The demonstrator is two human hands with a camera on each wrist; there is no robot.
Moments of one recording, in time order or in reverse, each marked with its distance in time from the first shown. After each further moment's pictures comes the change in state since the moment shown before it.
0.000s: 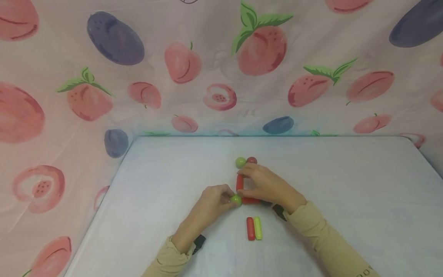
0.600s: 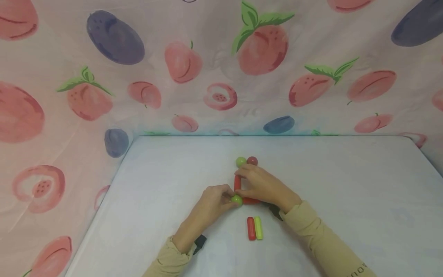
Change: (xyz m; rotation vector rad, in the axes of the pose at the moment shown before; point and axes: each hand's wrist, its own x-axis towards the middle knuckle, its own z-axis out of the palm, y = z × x) left_hand -0.001 0.000 0.001 -0.004 0.012 0.021; right_hand 0.006 -0.003 0.010 -0.019 -0.016 0.031
